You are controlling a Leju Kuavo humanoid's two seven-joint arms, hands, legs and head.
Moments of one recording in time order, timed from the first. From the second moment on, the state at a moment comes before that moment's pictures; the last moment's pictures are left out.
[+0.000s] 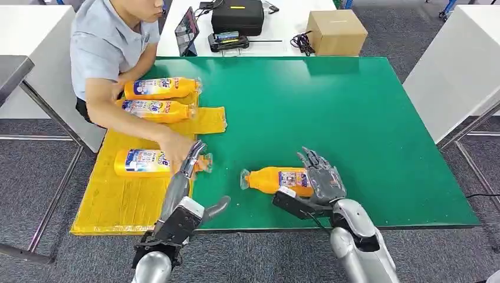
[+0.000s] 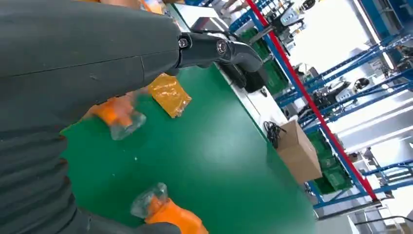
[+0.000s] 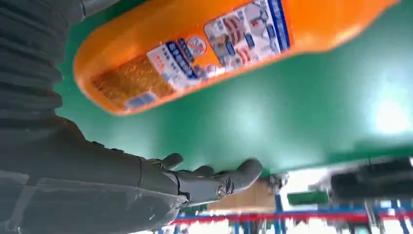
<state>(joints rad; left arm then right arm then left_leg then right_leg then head) 0.02 -0.32 -0.27 -1.55 -0.64 0.23 -0.24 -0.13 -0.09 0.27 -1.40 1.03 0.05 -0.17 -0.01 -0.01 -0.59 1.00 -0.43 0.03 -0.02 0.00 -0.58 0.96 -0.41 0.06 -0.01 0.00</state>
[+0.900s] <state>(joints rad) -0.03 -0.32 -0.32 -1.48 -0.60 0.19 -0.23 -0.37 -0.22 0.40 -1.03 0.94 0.13 -0.13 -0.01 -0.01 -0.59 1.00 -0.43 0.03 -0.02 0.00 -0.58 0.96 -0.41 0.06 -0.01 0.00</state>
